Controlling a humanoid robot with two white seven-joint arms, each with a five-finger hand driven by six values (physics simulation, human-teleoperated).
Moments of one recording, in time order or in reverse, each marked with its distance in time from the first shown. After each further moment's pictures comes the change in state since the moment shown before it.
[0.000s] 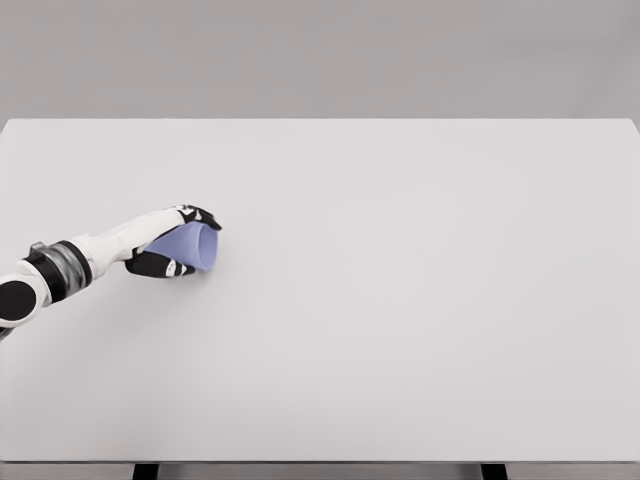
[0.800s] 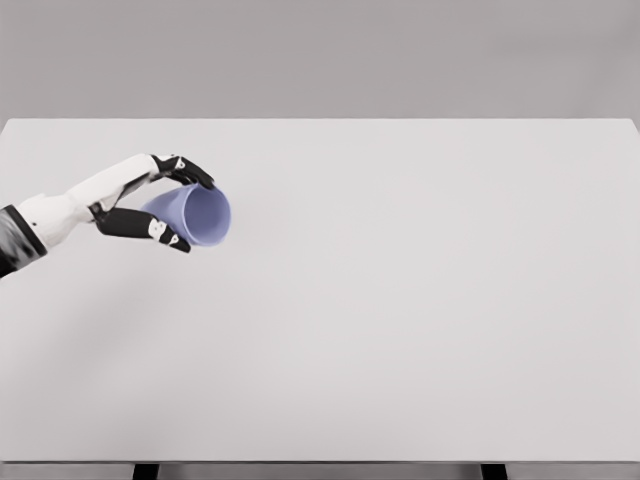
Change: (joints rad) left arm -0.015 0.087 0.093 0.001 0.362 -0.353 0.004; right arm 0.000 0.000 0.000 0.000 0.000 0.000 0.000
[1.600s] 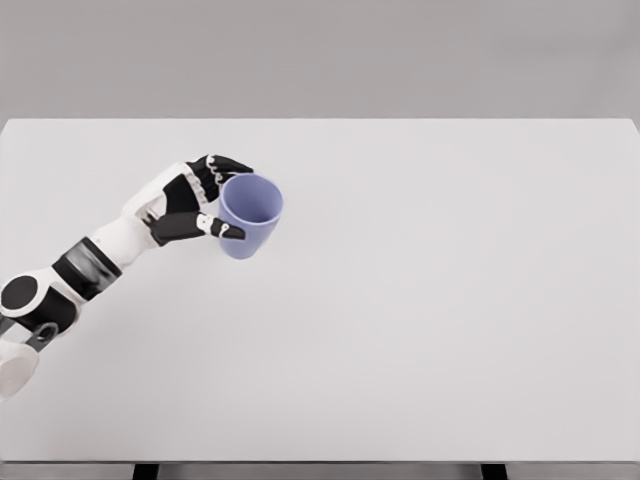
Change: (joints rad) left arm 0.086 -0.278 -0.007 0.160 0.474 -0.047 -0.001; right arm 0.000 0.000 0.000 0.000 0.000 0.000 0.000
